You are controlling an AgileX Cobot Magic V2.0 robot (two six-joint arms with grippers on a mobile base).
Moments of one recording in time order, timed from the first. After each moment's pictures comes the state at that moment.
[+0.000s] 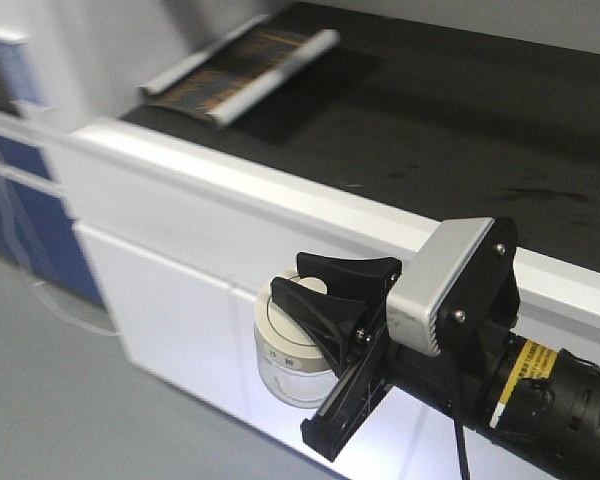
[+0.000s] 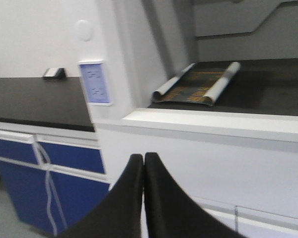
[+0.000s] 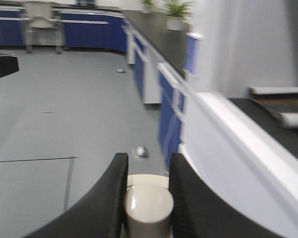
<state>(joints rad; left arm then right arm) -0.02 0.36 -0.21 0.03 -0.04 0.02 0.84 1.11 -0.57 -0.16 -0.38 0.07</state>
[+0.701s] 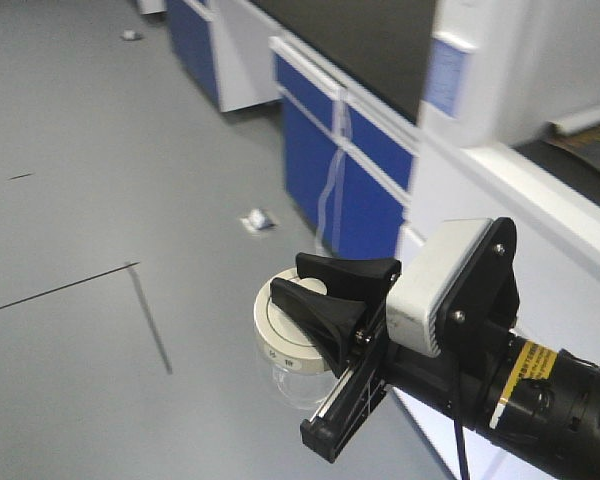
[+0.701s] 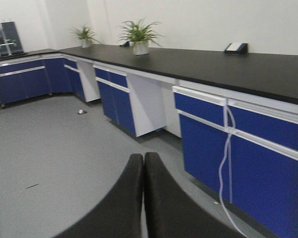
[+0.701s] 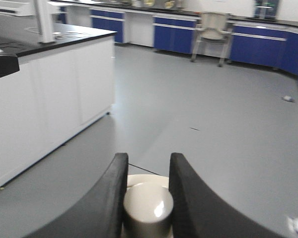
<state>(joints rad) -0.02 0.36 -0.21 0.03 -0.04 0.02 0.84 1.11 -0.57 -0.16 -0.38 0.07</state>
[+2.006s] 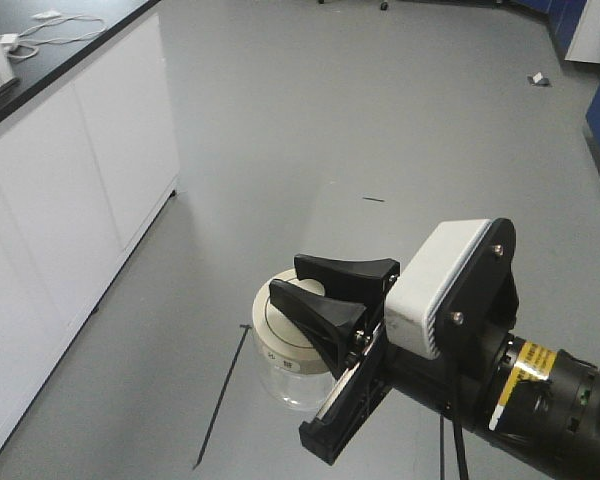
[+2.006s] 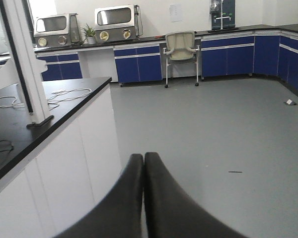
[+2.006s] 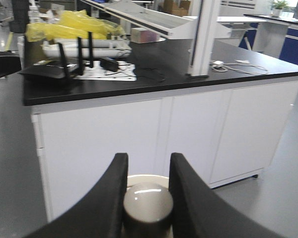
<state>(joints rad) -0.02 0.36 -0.21 0.03 -0.04 0.02 0.84 1.11 -0.57 -0.16 -0.38 0.07</state>
